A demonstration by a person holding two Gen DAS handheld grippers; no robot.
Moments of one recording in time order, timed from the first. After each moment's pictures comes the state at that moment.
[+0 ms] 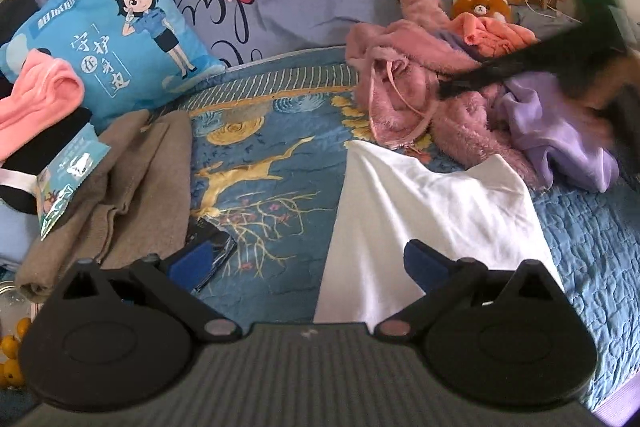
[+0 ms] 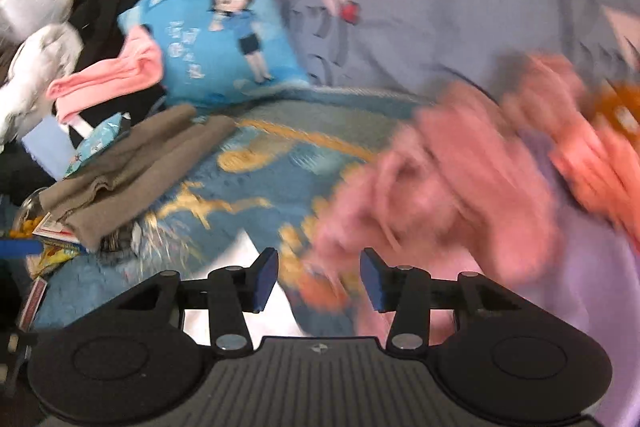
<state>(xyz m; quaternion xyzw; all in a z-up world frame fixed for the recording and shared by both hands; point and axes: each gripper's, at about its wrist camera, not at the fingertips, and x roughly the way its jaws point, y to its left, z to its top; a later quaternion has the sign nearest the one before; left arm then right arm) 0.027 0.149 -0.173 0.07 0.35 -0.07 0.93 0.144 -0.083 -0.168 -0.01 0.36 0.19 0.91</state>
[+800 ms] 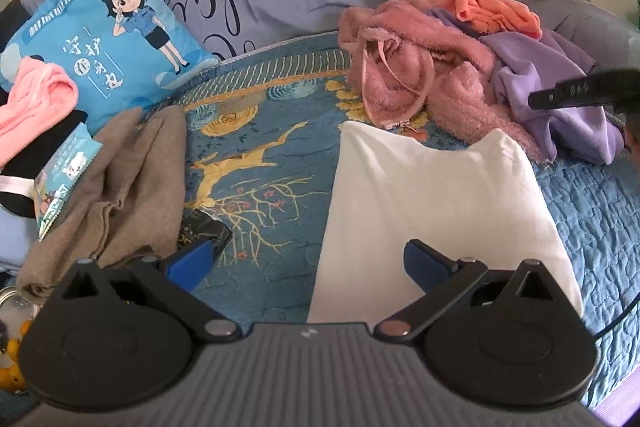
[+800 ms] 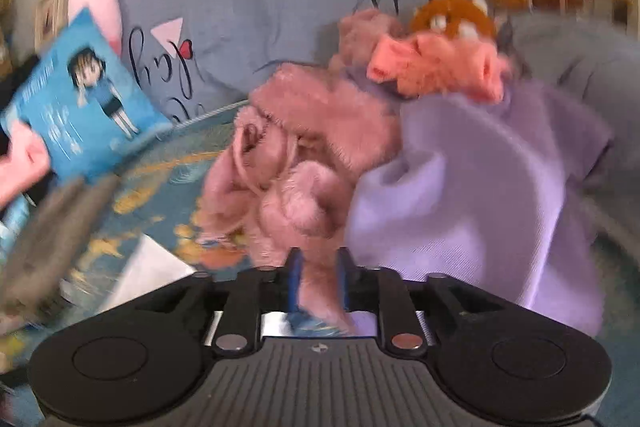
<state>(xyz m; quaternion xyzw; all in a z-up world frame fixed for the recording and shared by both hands) 0.026 0.139 -0.187 0.10 0.36 -0.06 0.93 0.078 -0.119 -0.211 0.15 0.32 0.01 0.94</state>
